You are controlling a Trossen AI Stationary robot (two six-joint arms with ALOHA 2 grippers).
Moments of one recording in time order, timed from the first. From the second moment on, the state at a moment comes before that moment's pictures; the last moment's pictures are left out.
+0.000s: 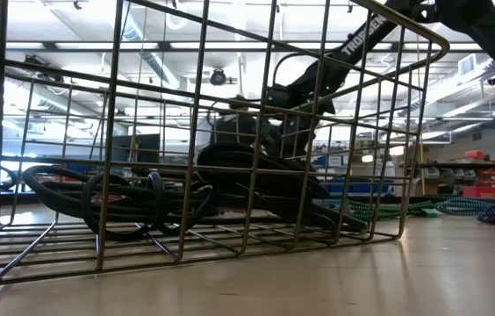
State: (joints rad) left arm -0.35 1.44 2.32 -1.57 -0.79 -0.66; right arm -0.57 2.04 1.45 -0.51 -0.34 0.29
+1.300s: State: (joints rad) left arm -0.35 1.44 2.32 -1.57 -0.78 -0.66; right arm -0.61 1.98 1.45 -0.85 -0.21 0.07
